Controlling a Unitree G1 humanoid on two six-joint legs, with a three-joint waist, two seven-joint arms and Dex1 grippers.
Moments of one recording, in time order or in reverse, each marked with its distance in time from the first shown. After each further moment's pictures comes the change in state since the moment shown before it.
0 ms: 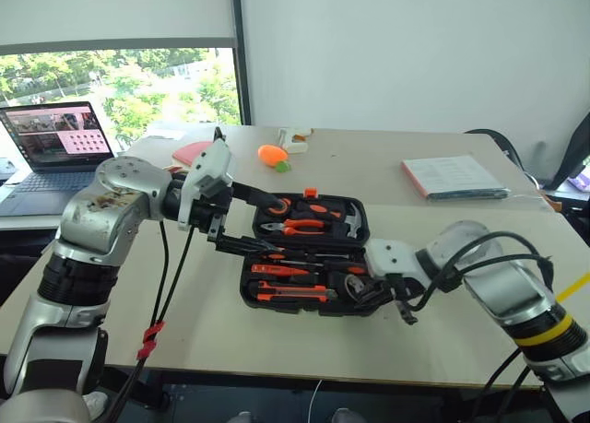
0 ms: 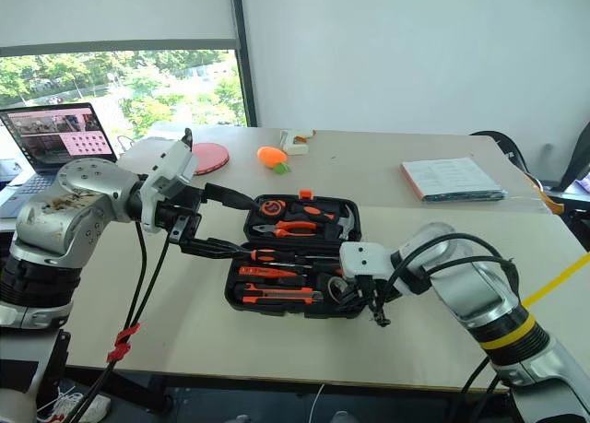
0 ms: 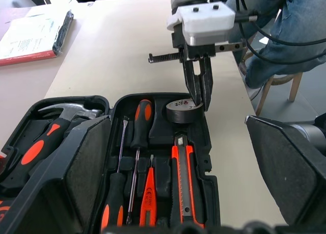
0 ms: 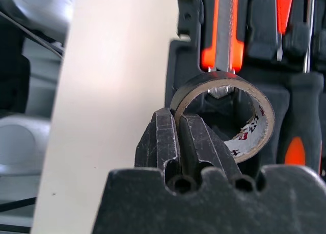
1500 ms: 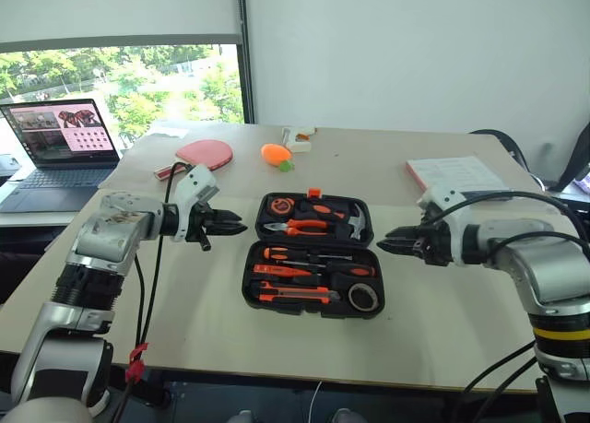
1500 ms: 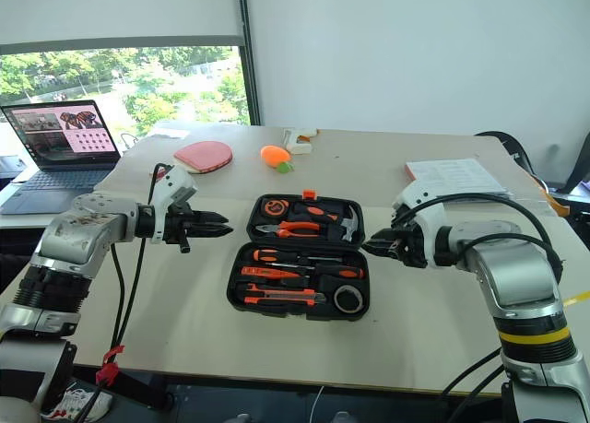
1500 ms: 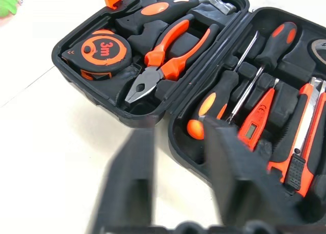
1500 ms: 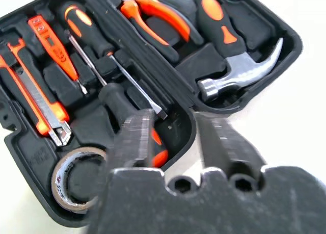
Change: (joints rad) left arm 0.070 -0.026 -0.029 0.266 0.231 0.059 0.303; right arm 0.061 0.041 -0.371 0.002 0.216 0.440 -0.446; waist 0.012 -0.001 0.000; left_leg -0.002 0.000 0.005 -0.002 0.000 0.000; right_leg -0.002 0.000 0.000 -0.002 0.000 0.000
